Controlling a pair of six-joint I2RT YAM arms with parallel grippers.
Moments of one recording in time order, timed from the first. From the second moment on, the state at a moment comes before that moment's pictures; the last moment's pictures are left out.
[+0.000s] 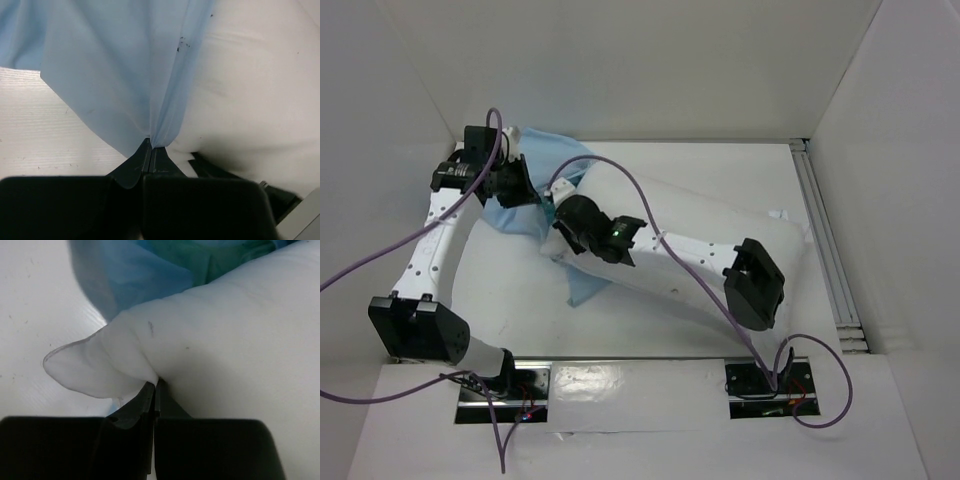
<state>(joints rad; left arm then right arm) -0.05 1.46 1.54 -0.94 0.18 -0.32 1.07 1.97 1.67 -0.31 0.33 0.12</state>
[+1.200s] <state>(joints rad) -0.05 1.41 1.61 -1.02 0.34 -0.28 0.93 2.02 1.66 -0.23 0.16 0.45</state>
